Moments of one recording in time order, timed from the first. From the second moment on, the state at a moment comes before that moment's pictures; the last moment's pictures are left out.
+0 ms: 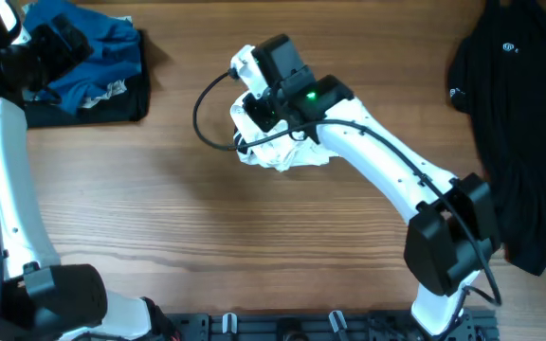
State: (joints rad) left arm 0.30 1.66 1.81 -1.00 0.15 -0.36; right arm 0.62 1.95 1.63 -0.56 -0.02 -0.21
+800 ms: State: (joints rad) left arm 0.30 1.67 1.81 -1.00 0.15 -0.36; right arm 0.29 2.09 1.75 -0.79 -0.05 -0.07
